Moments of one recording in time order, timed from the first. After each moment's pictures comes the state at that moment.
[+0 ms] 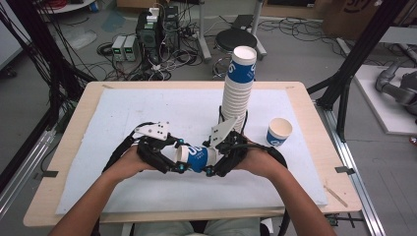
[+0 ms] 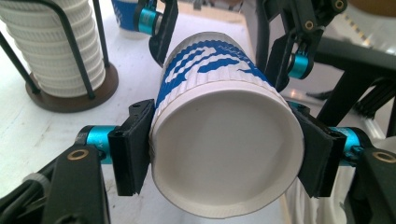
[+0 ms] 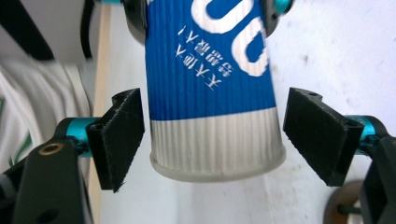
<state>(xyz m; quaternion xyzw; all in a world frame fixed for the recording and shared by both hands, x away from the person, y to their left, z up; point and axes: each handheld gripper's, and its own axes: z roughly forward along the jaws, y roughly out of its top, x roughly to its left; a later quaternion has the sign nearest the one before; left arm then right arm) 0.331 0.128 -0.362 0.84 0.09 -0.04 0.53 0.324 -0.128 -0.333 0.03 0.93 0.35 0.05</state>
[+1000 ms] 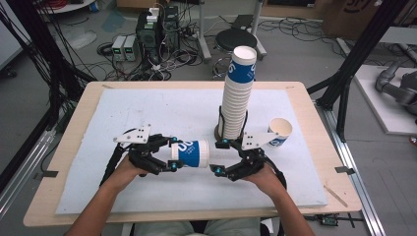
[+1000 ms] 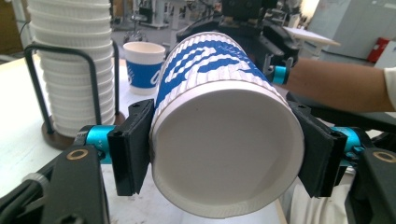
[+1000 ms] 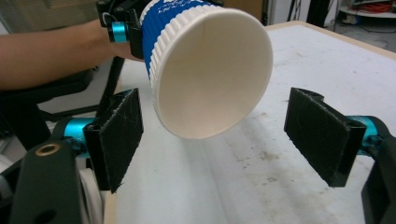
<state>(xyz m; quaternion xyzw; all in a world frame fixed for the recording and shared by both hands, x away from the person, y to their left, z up) 0.326 0.155 -0.391 0.75 0.08 -0.03 0.66 0.310 -0.182 -0.384 0.14 0.81 0.57 0.02</state>
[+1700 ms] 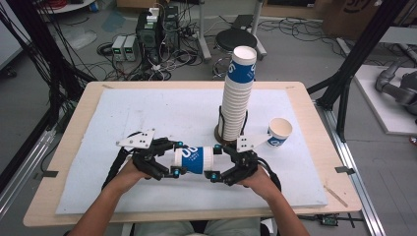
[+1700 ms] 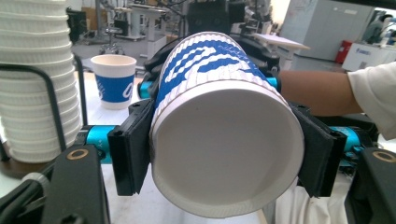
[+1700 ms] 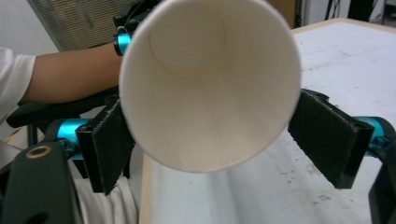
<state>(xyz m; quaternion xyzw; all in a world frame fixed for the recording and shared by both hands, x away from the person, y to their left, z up) 0.320 0.143 -0.393 0.74 0.04 -0.05 0.67 0.309 -0.168 -0.395 0.12 0.79 0.60 -0.05</state>
